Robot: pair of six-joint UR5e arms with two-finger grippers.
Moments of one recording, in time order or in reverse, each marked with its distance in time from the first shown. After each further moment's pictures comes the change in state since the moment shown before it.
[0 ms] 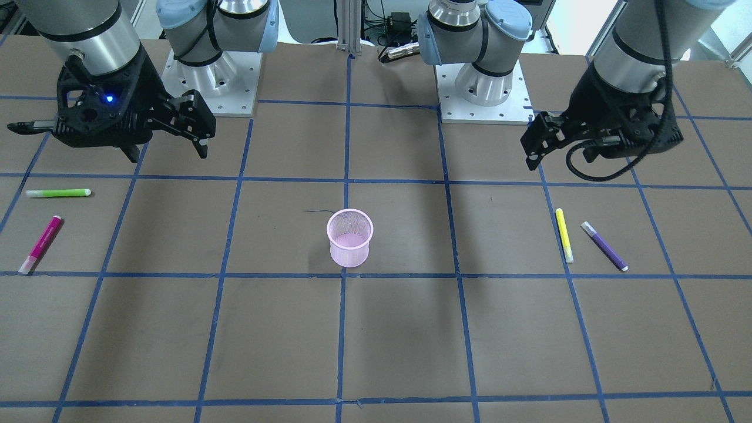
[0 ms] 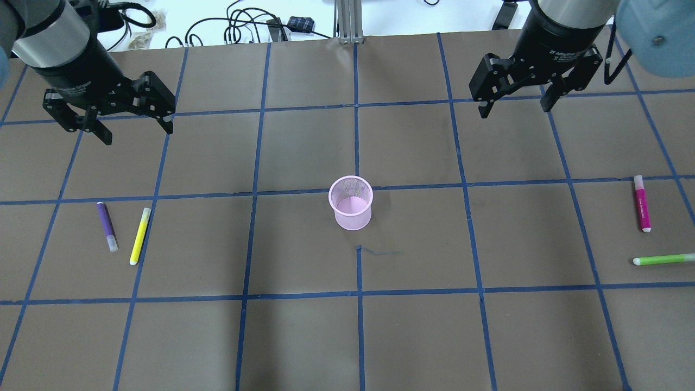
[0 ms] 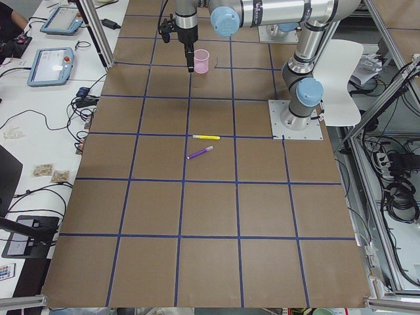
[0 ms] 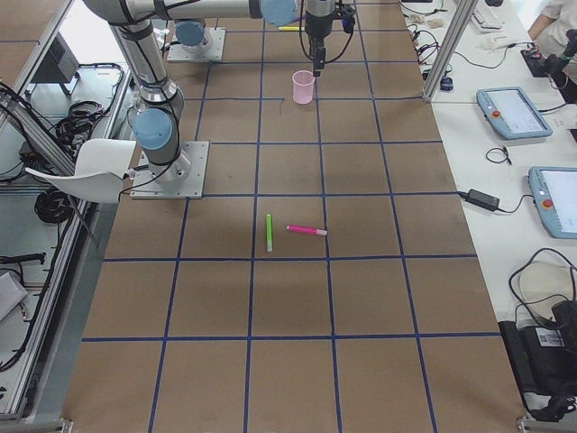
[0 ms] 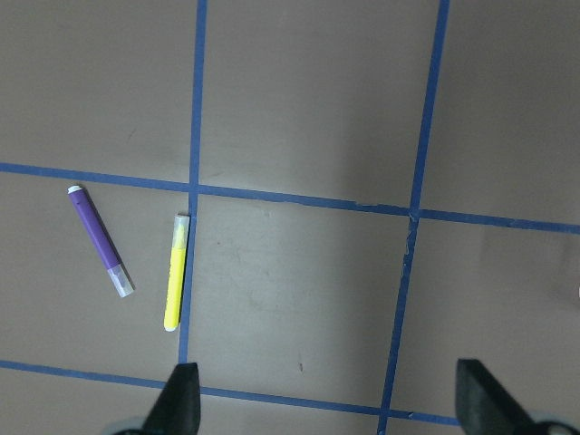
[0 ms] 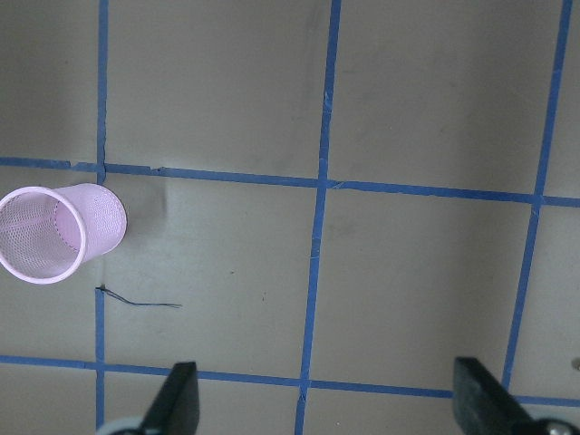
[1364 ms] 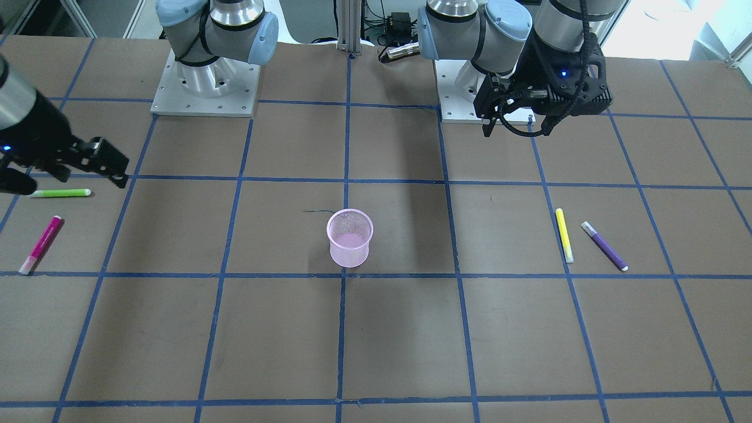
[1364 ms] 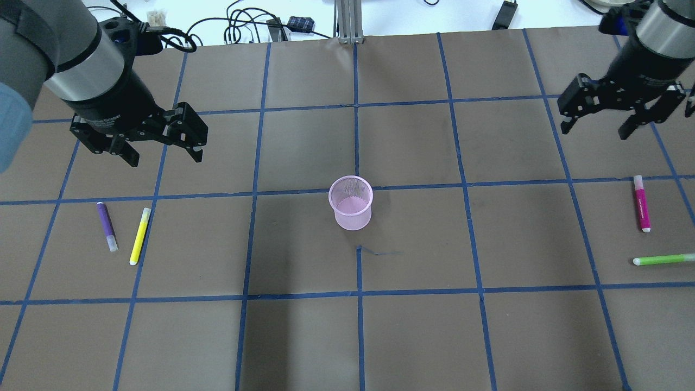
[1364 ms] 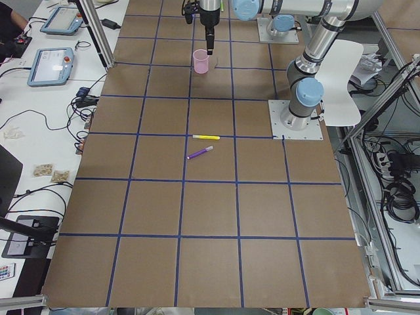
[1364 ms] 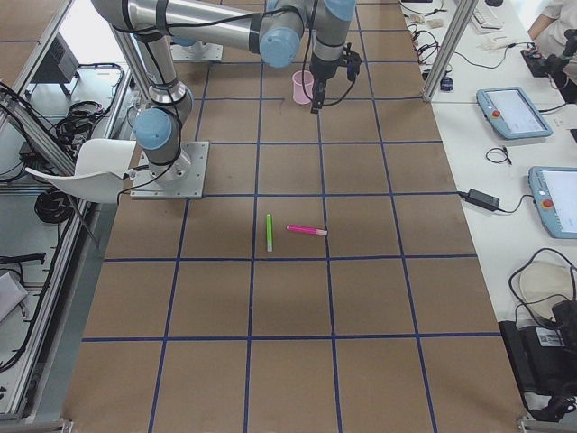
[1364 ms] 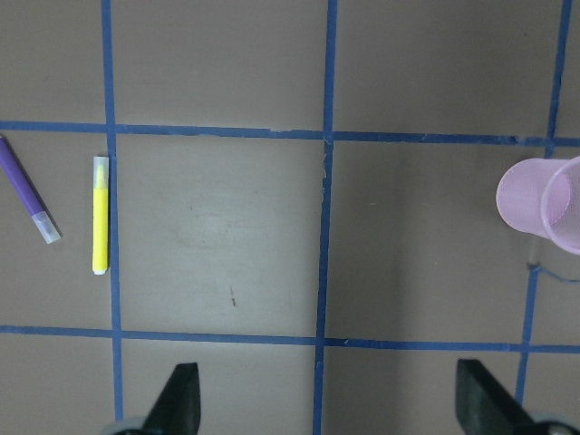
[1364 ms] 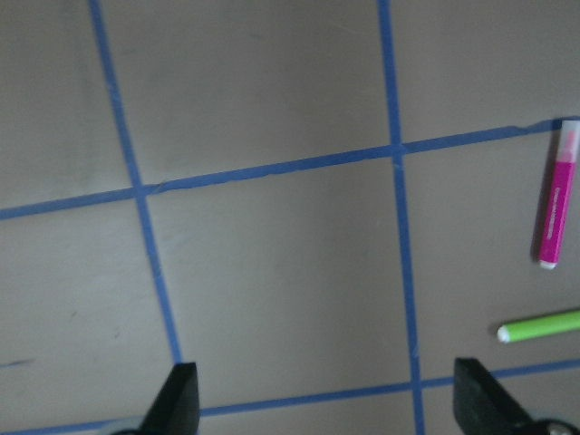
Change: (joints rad) left arm -0.059 0.084 -0.072 0.001 0.006 0.061; right arm -0.377 0.039 0.181 -0.144 -0.019 -0.136
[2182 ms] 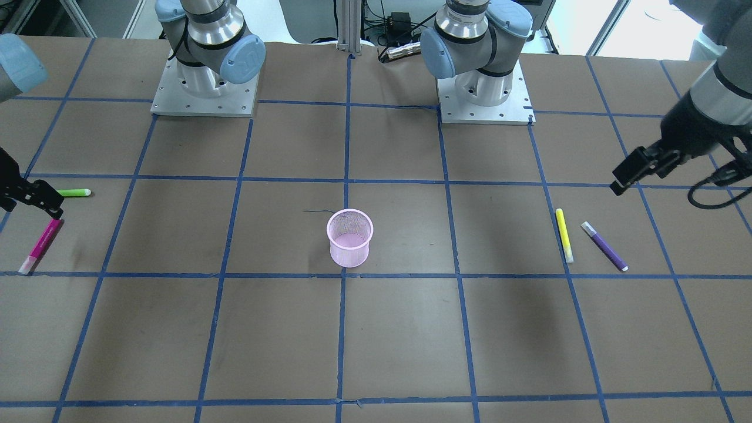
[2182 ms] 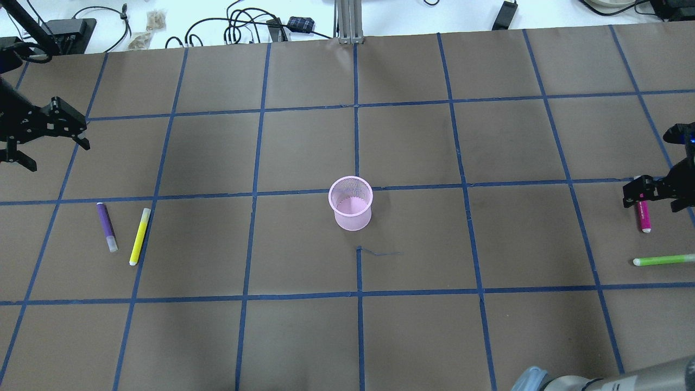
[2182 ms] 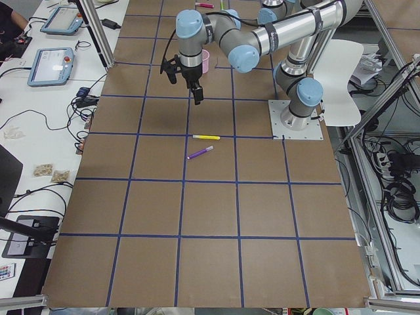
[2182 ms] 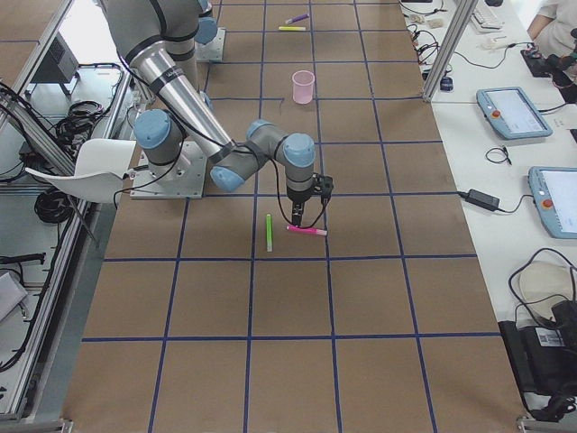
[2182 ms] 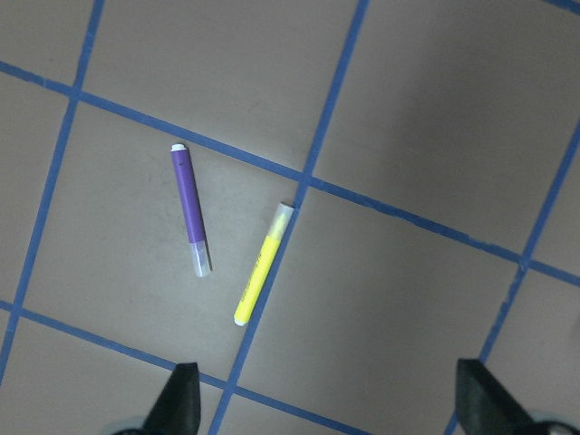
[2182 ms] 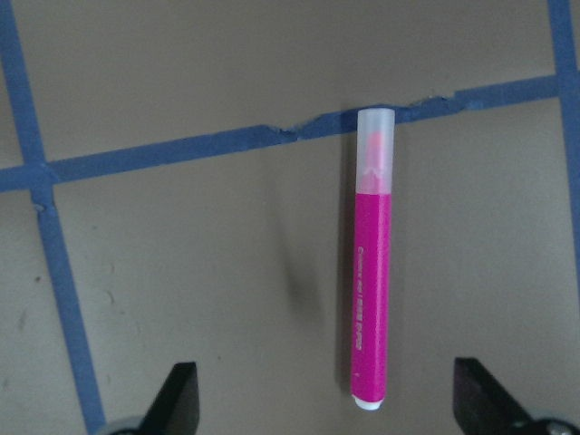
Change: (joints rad) left arm 0.445 -0.211 -0.027 0.217 -0.003 0.043; right arm -0.330 0.180 0.389 -0.693 0.002 -0.325
